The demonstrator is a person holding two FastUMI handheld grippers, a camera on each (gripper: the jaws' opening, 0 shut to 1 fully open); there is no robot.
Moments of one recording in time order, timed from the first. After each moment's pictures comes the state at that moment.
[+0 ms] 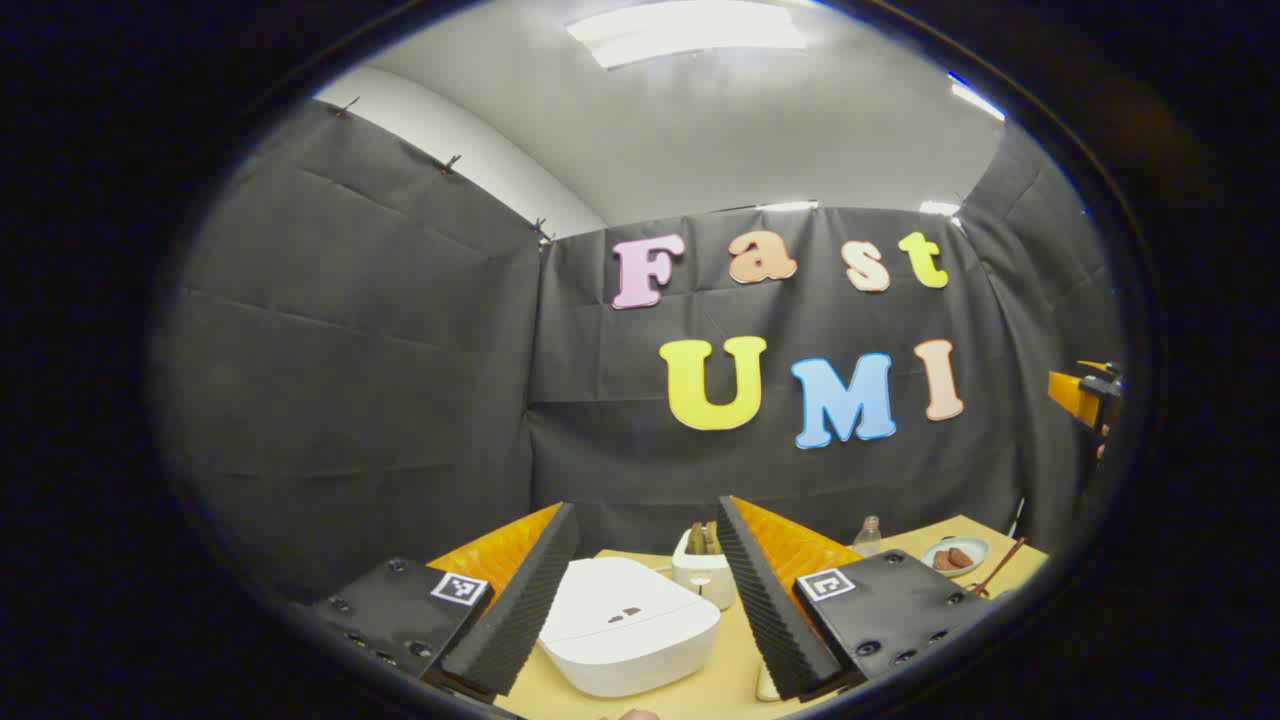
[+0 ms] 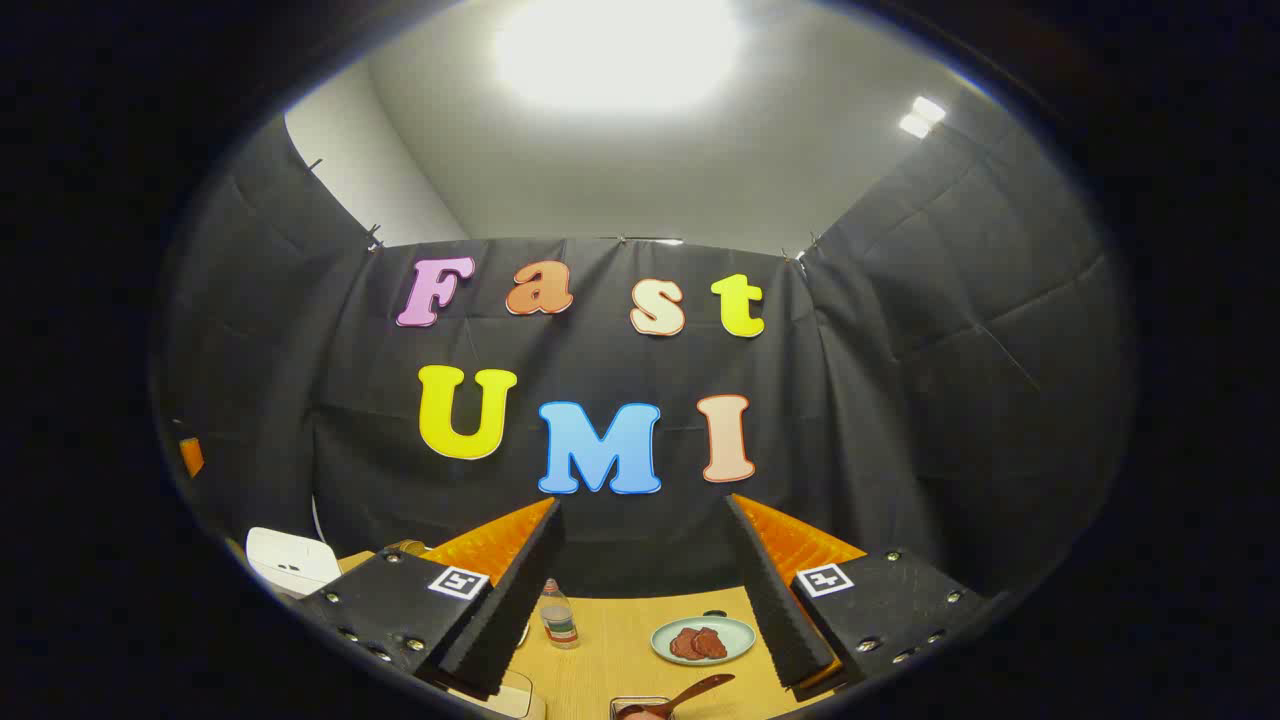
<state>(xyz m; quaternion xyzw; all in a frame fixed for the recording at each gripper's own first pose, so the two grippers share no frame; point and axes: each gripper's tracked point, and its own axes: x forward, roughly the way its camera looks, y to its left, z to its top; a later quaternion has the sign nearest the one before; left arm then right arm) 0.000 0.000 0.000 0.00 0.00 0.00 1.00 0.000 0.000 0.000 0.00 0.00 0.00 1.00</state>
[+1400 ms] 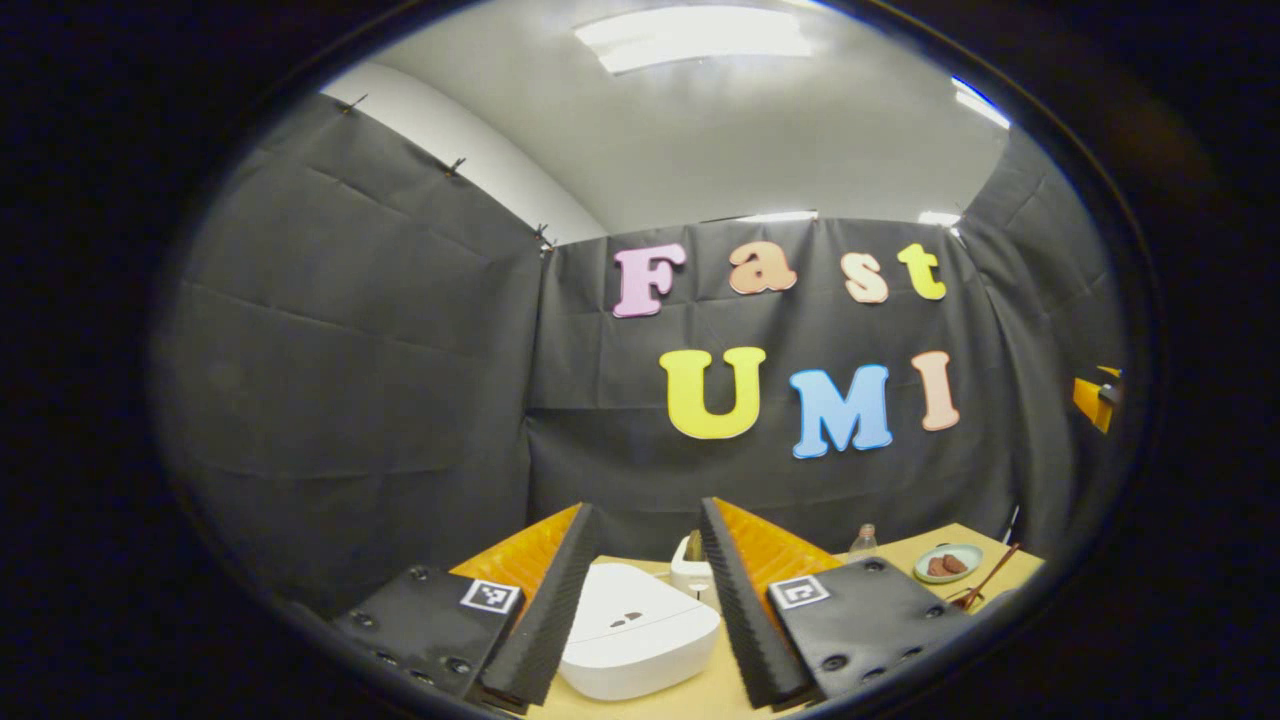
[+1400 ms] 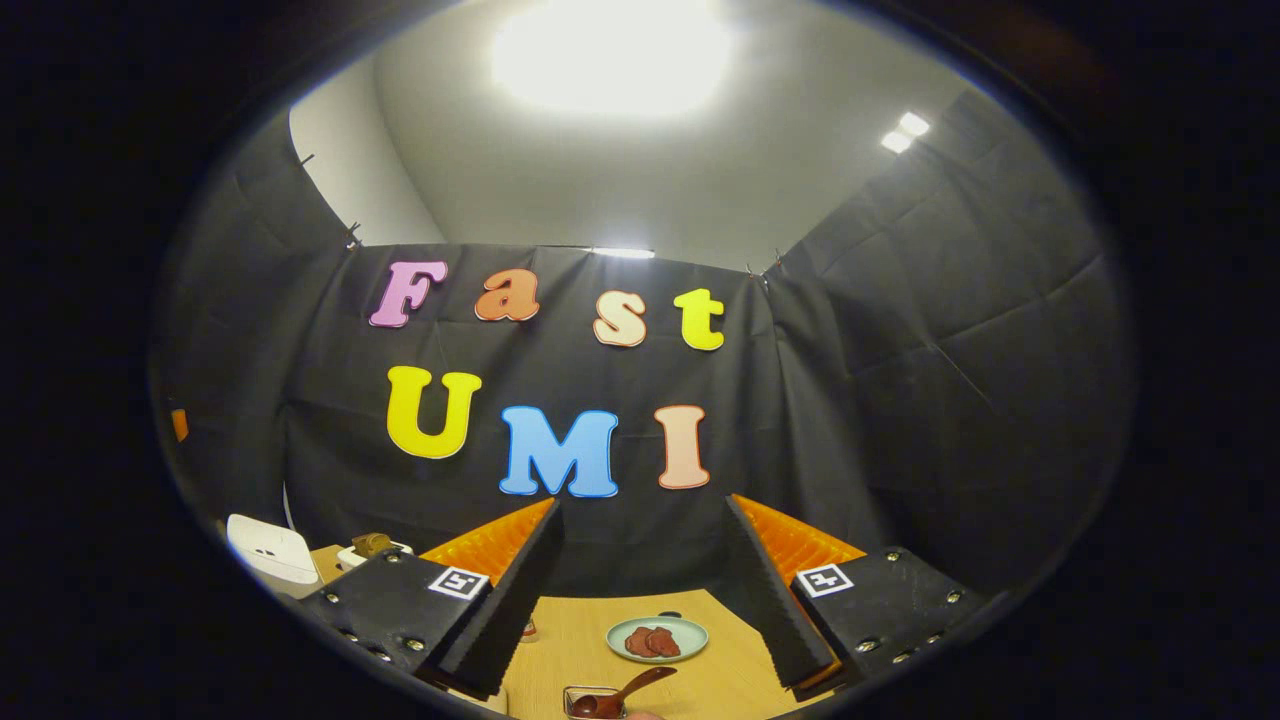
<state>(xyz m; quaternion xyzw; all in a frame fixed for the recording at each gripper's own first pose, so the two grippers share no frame) -0.005 0.007 0.005 -0.01 -0.01 -0.01 1.00 -0.038 -0.045 0.004 -0.01 -0.01 -0.05 1.00</state>
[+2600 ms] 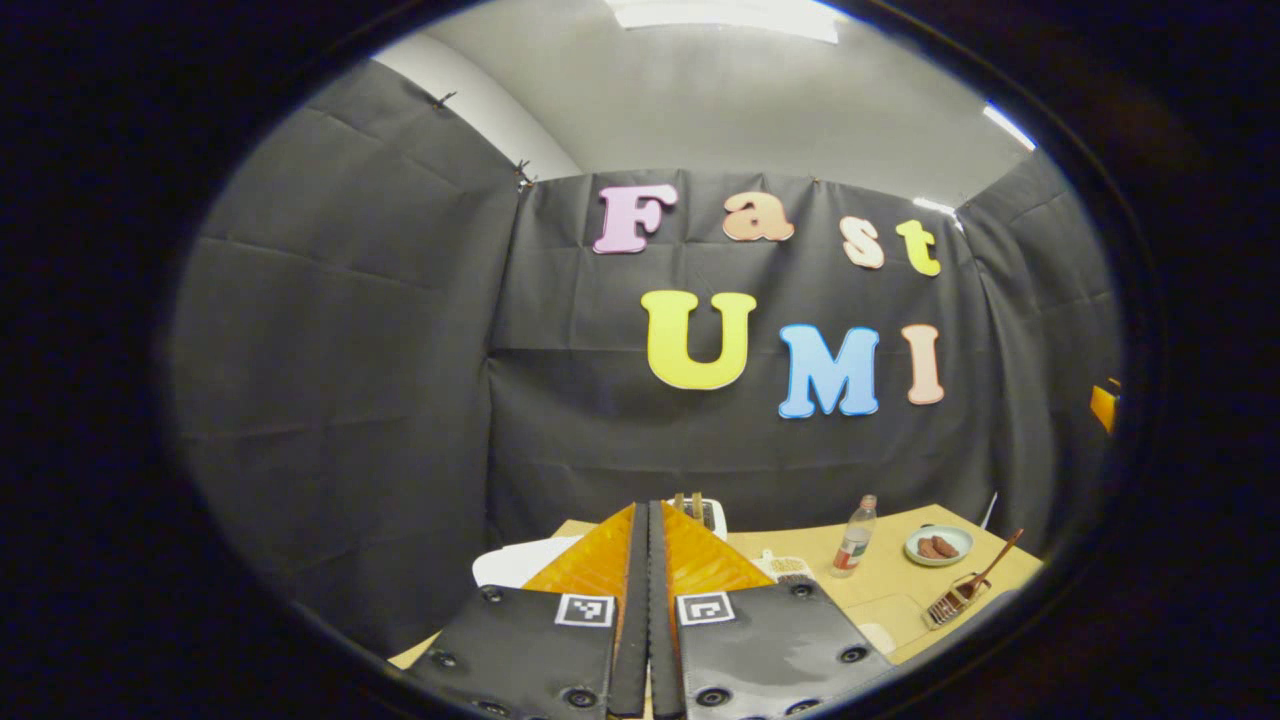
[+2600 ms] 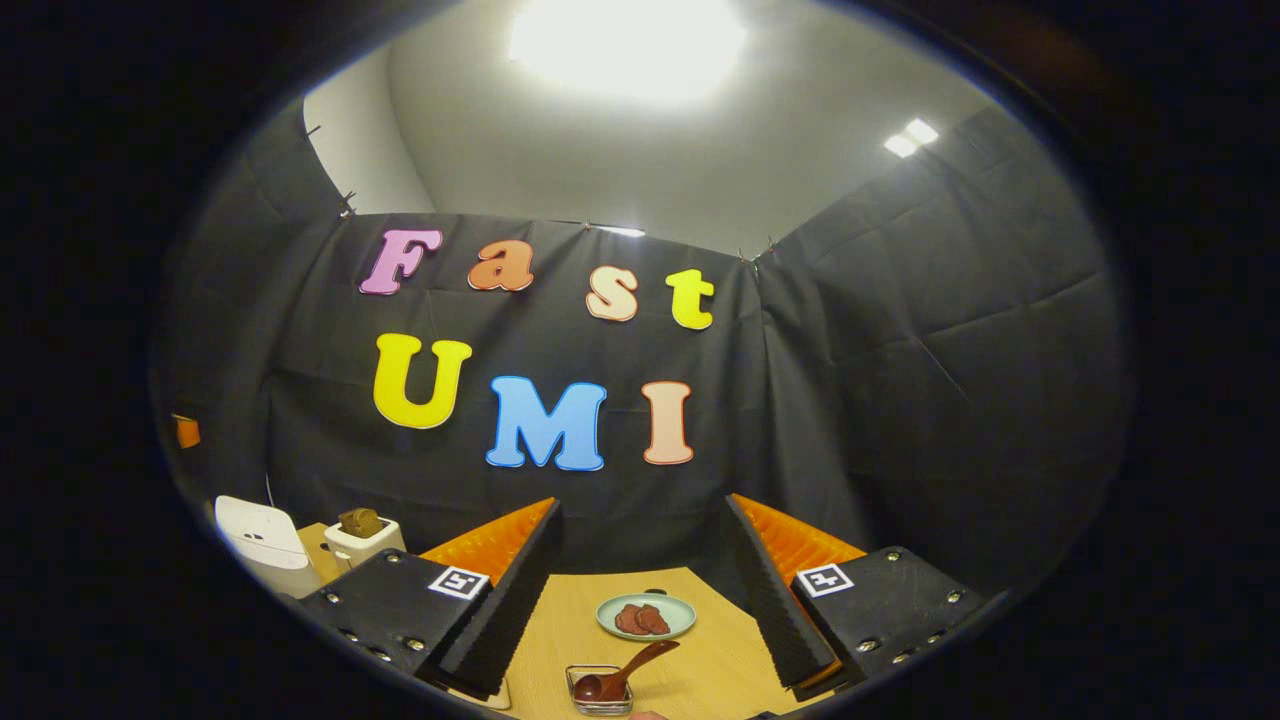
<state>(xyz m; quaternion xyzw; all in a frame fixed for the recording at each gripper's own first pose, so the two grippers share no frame) 0.091 0.029 -0.081 -0.04 0.08 -0.07 0.99 -0.059 -0.022 -0.019 -0.04 0.03 -0.09 0.99</state>
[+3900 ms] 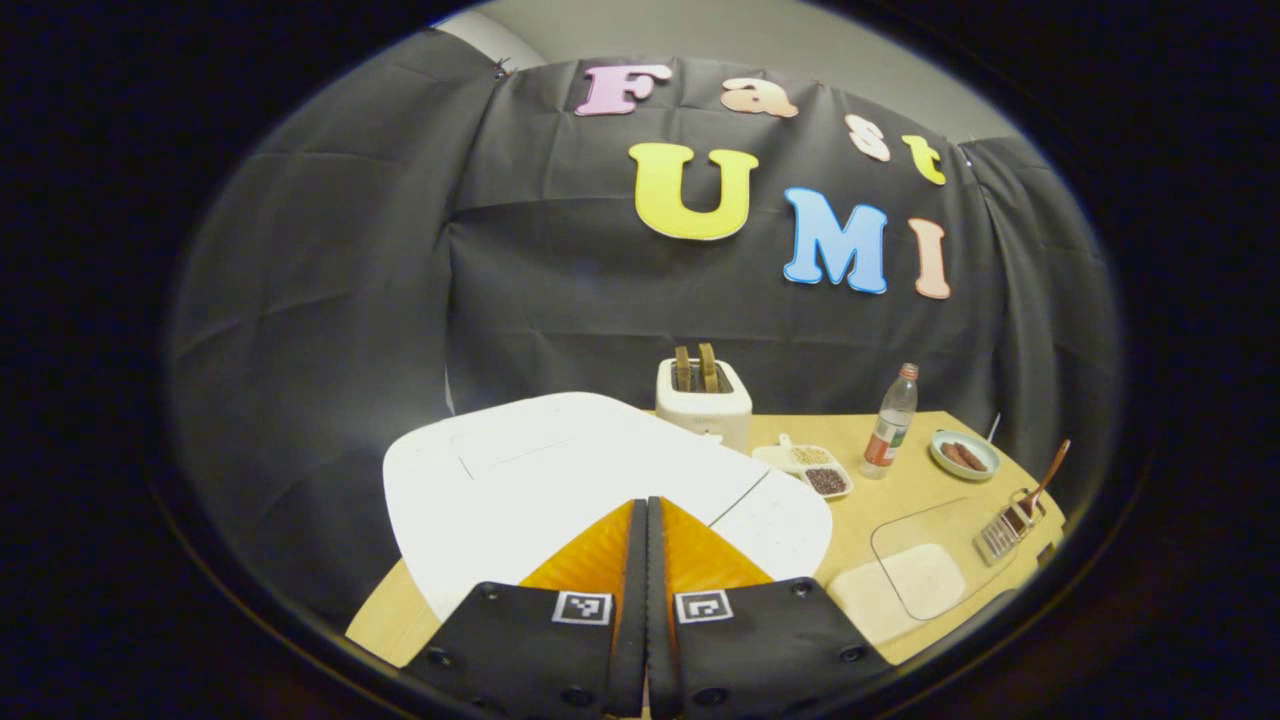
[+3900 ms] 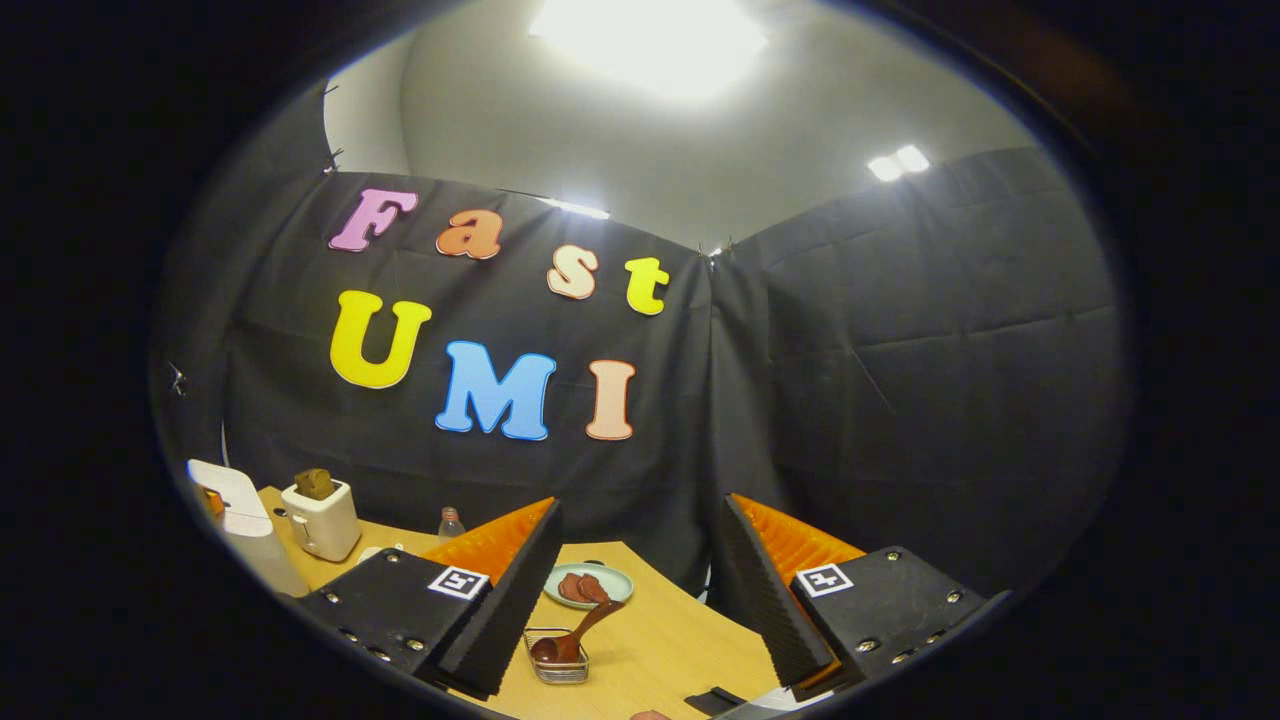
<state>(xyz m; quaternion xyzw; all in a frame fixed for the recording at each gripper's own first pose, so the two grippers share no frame) 0.140 0.025 -0.271 -0.03 0.24 -0.12 0.96 -0.119 -0.019 -0.024 -0.09 0.06 -0.17 0.98</state>
